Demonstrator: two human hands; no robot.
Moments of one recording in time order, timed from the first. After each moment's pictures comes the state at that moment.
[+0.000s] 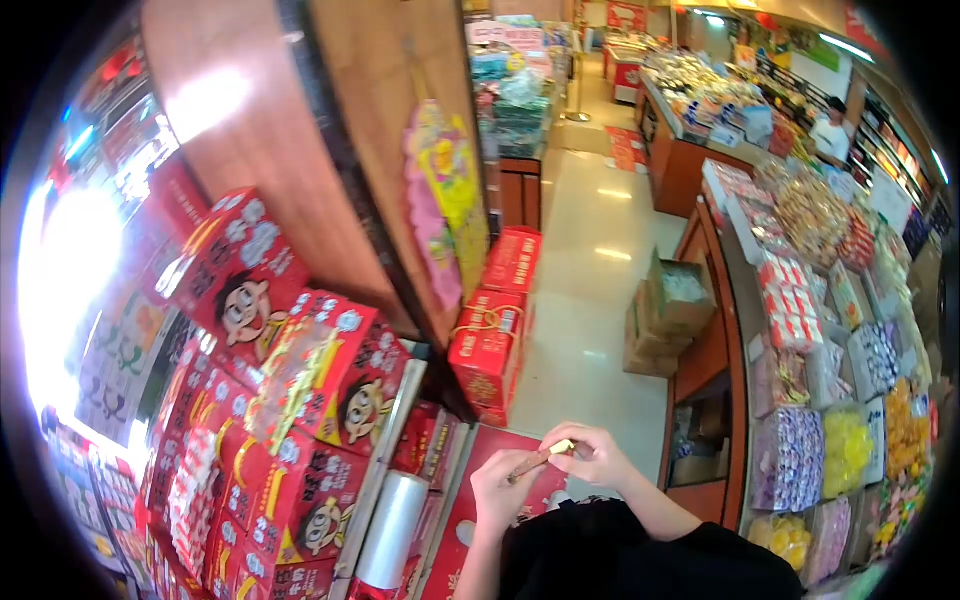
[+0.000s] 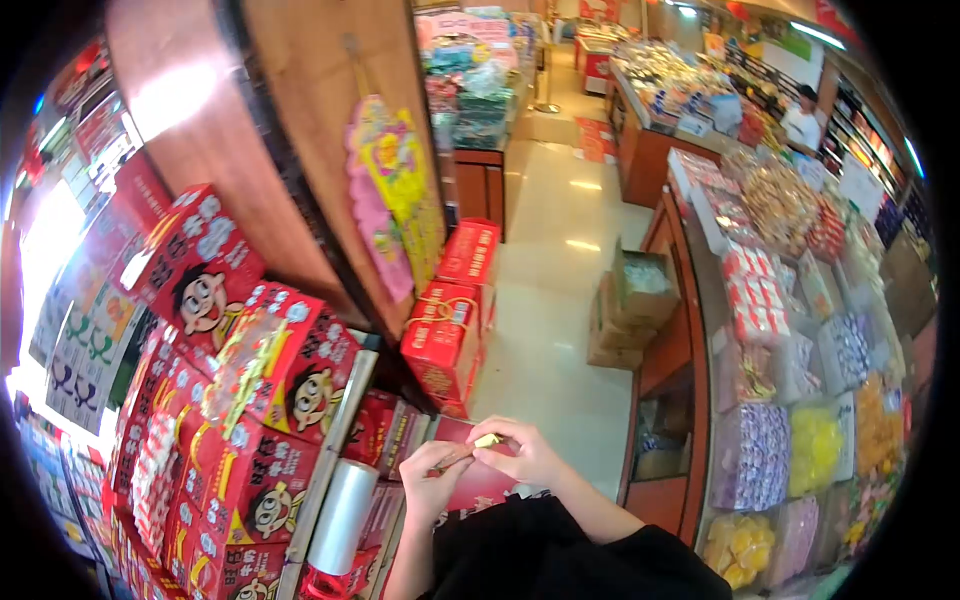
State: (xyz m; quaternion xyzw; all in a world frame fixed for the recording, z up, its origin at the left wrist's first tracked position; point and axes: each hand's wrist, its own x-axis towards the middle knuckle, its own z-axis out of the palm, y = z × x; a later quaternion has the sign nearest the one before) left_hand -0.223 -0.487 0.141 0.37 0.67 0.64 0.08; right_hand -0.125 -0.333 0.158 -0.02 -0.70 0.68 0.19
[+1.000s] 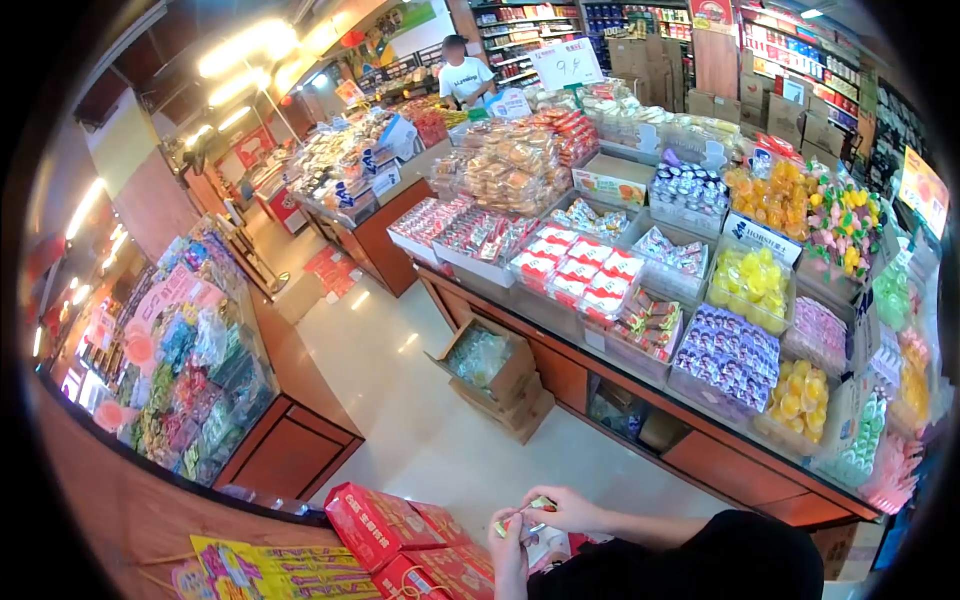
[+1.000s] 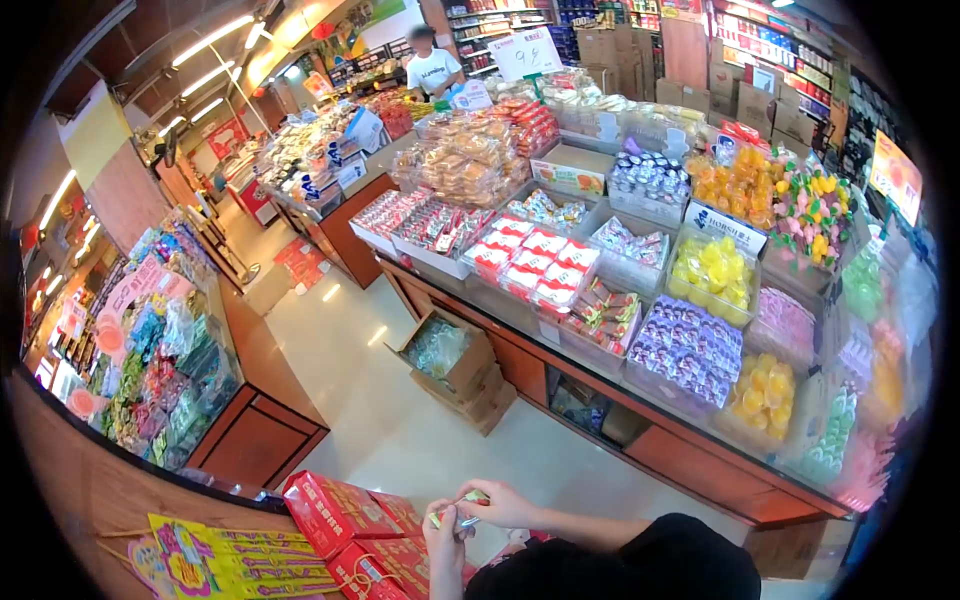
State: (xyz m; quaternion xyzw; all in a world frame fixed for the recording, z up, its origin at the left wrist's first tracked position) left_hand -0.240 -0.098 0.074 0.24 0.41 0.53 0.70; right_hand -0.076 -0.071 0.089 -0.44 -0.61 0.54 0.39
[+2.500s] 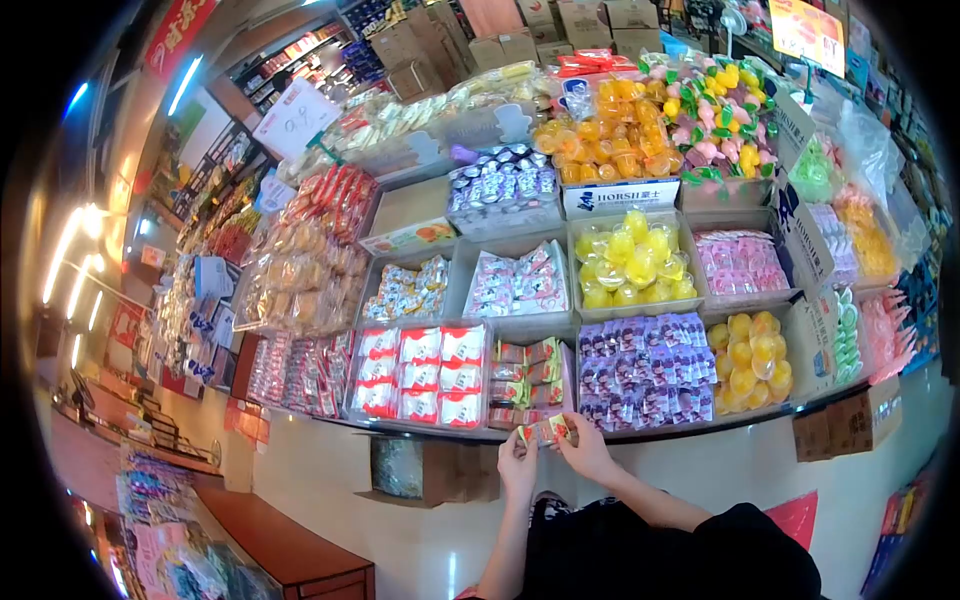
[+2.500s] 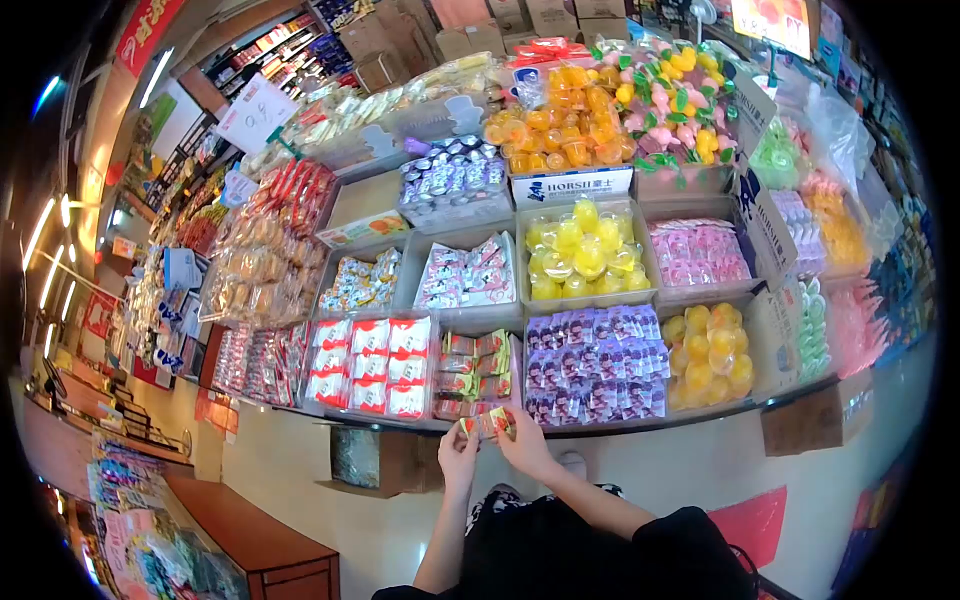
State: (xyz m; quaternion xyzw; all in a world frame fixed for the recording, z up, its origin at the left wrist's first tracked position) left_hand 0.144 0.186 -0.049 0.68 0.41 0.25 0.55; right_hand 0.246 0.067 -0.018 -0.69 -0.21 0.25 0.65
